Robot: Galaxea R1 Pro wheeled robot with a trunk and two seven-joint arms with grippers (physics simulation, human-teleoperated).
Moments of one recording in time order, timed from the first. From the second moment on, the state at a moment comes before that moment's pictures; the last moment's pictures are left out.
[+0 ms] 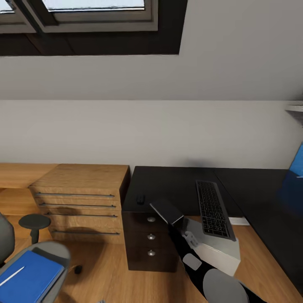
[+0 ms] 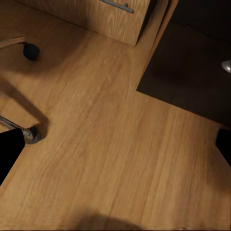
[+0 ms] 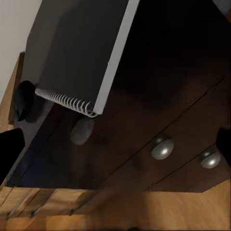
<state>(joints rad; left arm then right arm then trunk) -0.21 -0.09 0.17 -0.28 0.13 -0.44 0.04 -0.73 0.17 -0.59 -0.05 -0.34 -0.24 0.36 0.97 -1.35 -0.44</state>
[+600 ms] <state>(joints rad) -0.21 -0.09 0.17 -0.28 0.13 -0.44 0.04 -0.73 0.17 -0.59 -0.05 -0.34 -0.25 0.36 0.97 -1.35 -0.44</state>
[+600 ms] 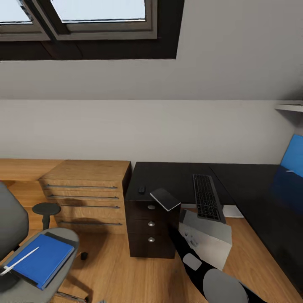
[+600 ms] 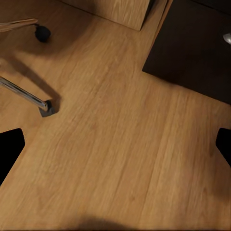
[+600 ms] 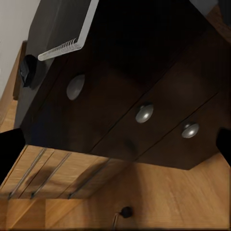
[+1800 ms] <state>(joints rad) -0.21 -0.09 0.17 -0.28 0.13 -0.44 0.04 -0.62 0.06 -0.59 0.01 -0.21 -0.24 0.26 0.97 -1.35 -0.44</state>
